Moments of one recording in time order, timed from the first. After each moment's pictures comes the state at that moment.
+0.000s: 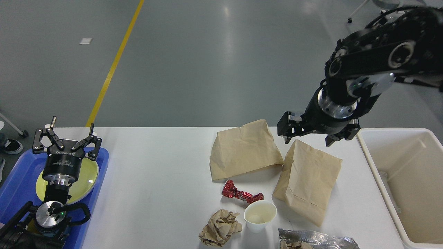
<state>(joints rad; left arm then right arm) -0.27 0.24 -1.34 -0.77 -0.04 -0.59 -0.29 2.10 -0.11 -1.14 1.45 0.21 0.37 -0.33</state>
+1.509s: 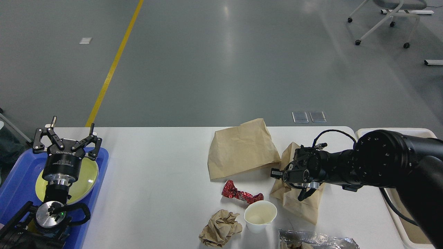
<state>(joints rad) -0.27 0.24 -1.34 -0.77 -0.04 -0.59 -0.29 1.31 0.09 -1.11 0.89 0.10 -0.04 -0.33</state>
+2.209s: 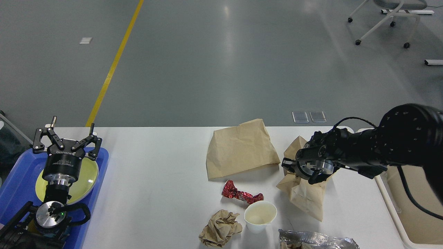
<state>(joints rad) -0.27 0.24 -1.34 -0.77 -0.04 -0.59 -0.29 1.46 -0.02 -1.12 1.02 0.22 0.04 -0.32</state>
